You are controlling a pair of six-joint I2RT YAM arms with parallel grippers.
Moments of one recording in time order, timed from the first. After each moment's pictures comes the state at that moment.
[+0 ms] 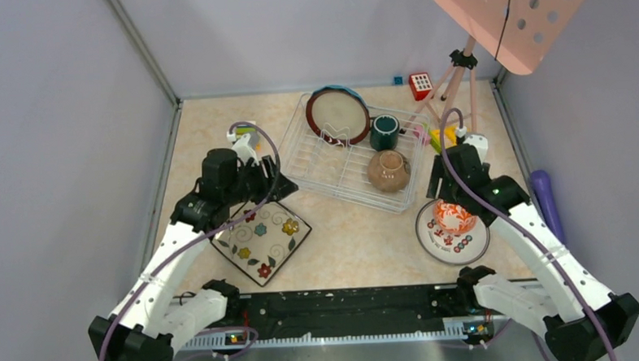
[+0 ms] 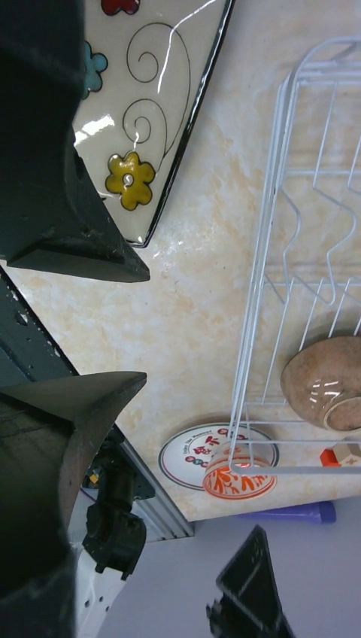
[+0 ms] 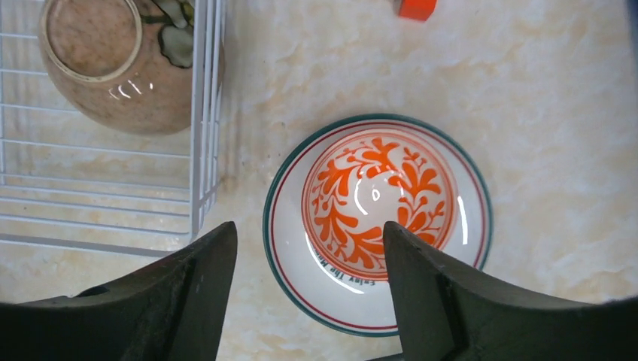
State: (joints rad) left arm -0.36 0.96 0.90 -0.49 0.36 -0.55; right arm 0.43 0.95 1.00 -0.91 0.45 0.49
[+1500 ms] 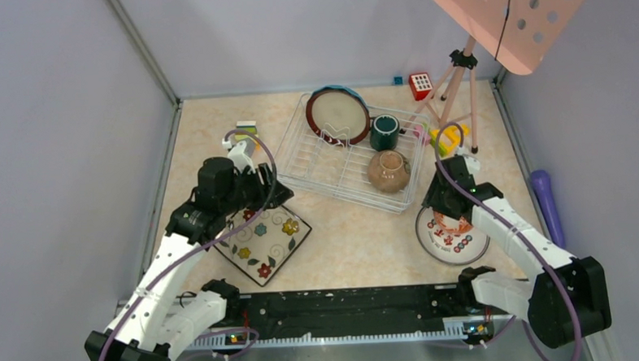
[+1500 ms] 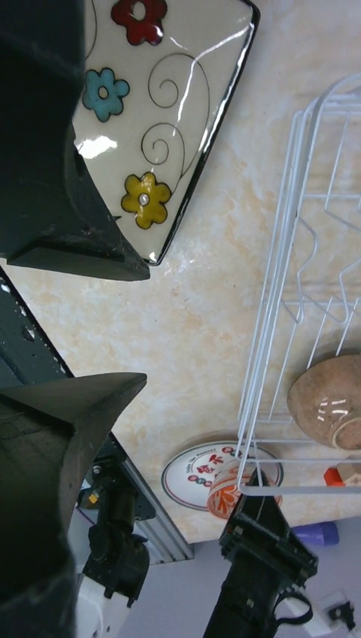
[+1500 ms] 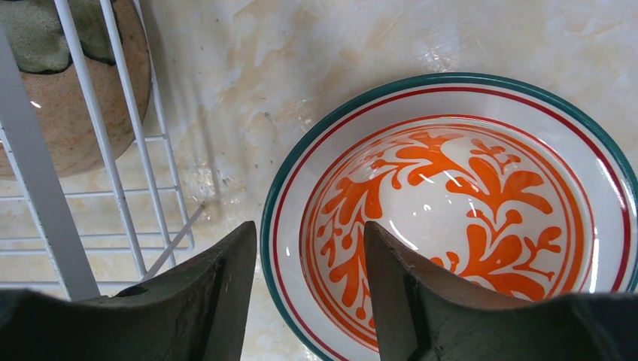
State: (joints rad) left arm -0.37 0.87 0.86 -0.53 0.35 -0.52; right arm 0.27 1.09 0.66 -0.58 0.24 0.68
